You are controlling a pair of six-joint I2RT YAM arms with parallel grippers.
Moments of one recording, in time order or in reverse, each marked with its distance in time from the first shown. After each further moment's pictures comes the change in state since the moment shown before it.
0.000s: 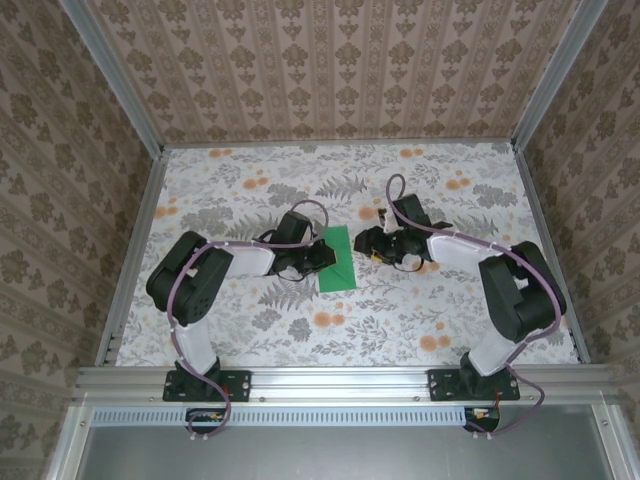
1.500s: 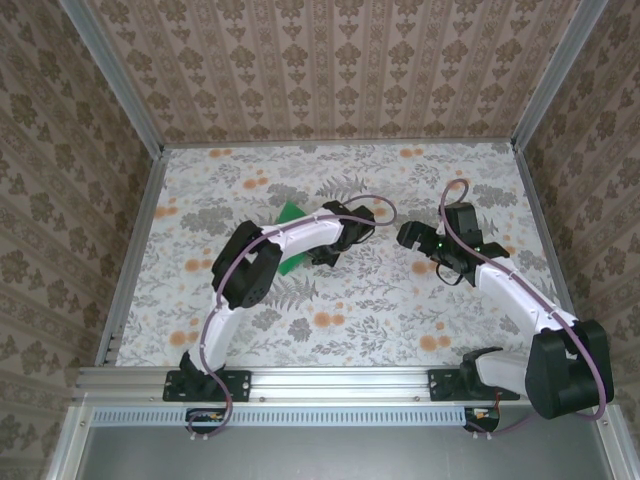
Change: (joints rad) left arm -0.248 0.386 0.848 -1.265 -1.004 0.420; right arm -0.196 -0.438 -0.184 -0.153 0.351 -0.080
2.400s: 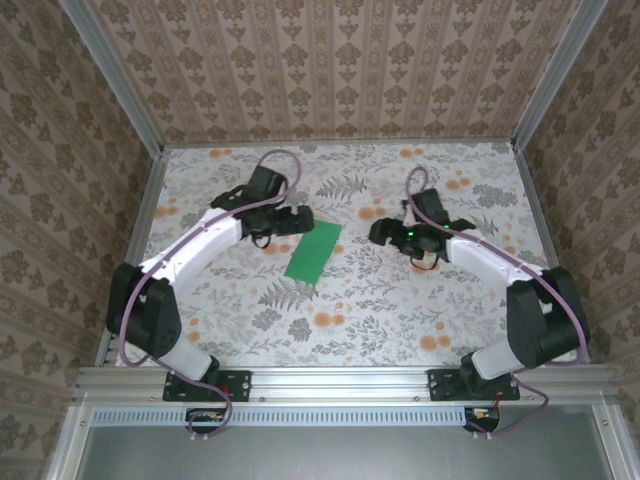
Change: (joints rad) left arm 0.387 -0.685 -0.525 0.486 0.625 -0.102; right arm 0.194 0.309 0.222 -0.014 -0.132 0.023
